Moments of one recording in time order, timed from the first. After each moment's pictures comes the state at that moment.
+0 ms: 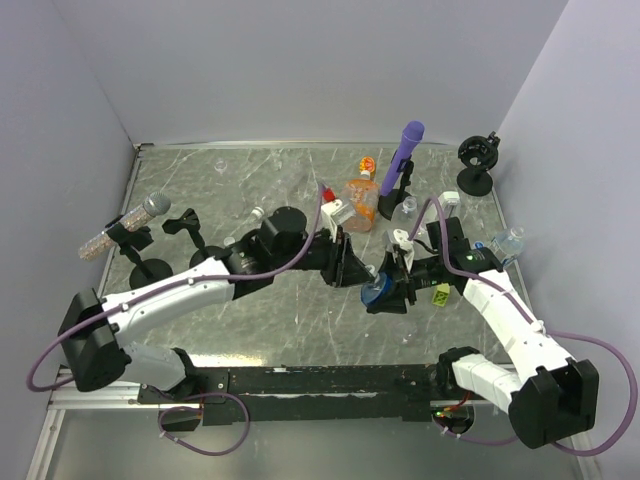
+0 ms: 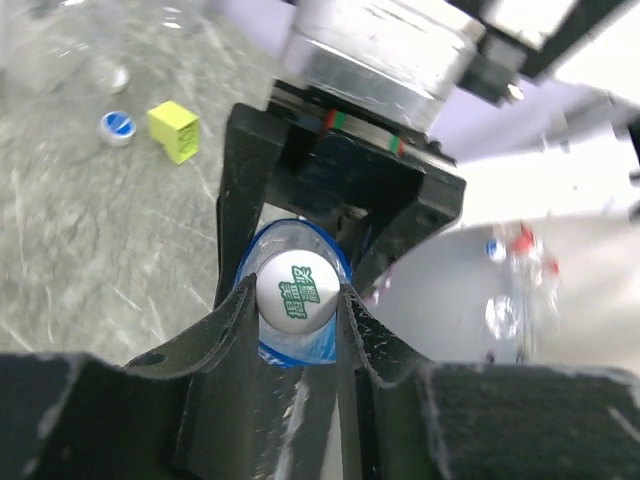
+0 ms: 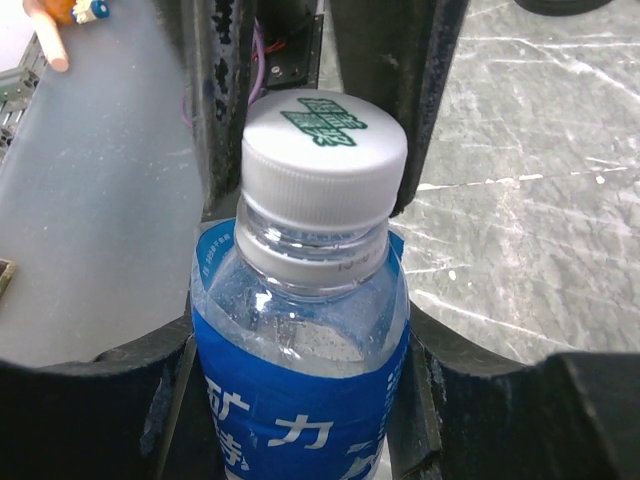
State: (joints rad) left arm -0.95 1.36 1.09 0.05 0.56 -0.51; right arm 0.25 1.03 0.81 -0.85 -1.29 -0.77
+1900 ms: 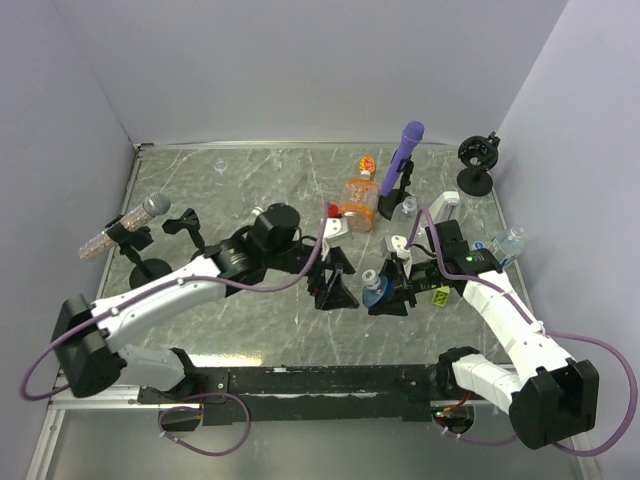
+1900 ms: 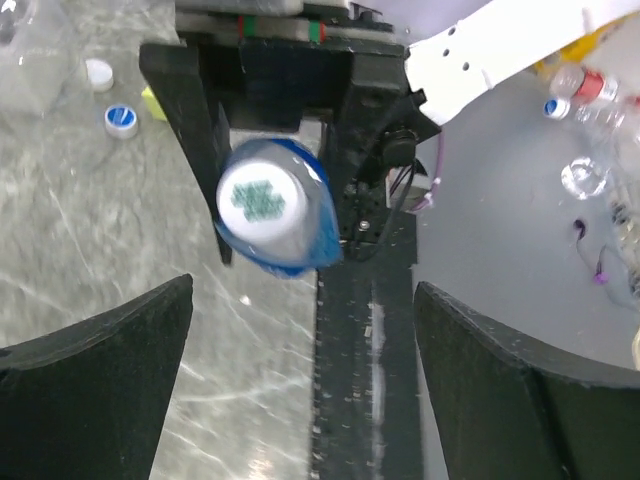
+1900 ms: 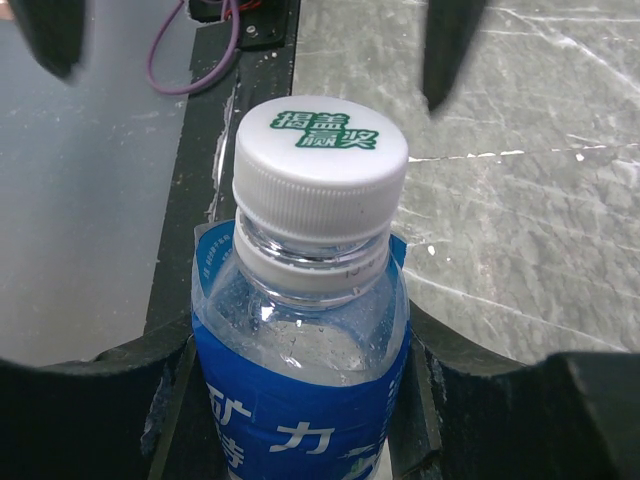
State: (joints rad) left arm -0.92 1.28 1.08 -0.14 0.68 -0.12; right arm 0.26 1.02 0.80 -0.89 -1.22 -0.88
